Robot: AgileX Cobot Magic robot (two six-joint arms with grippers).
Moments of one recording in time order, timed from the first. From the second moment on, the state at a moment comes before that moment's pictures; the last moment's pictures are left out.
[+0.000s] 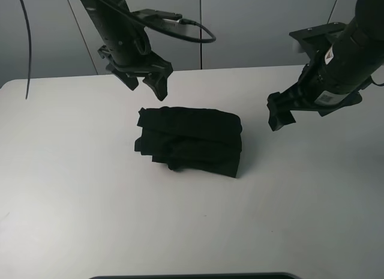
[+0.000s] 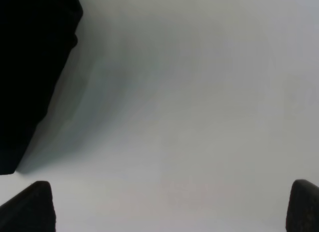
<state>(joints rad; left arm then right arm) -0.66 2.00 -1.64 -0.10 1.05 0.15 0.41 1.54 -0.88 -0.11 0.72 0.19</state>
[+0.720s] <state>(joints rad) -0.72 2.23 -1.64 -0.12 1.09 0.29 0.41 1.54 -0.88 -0.09 0.72 0.17</state>
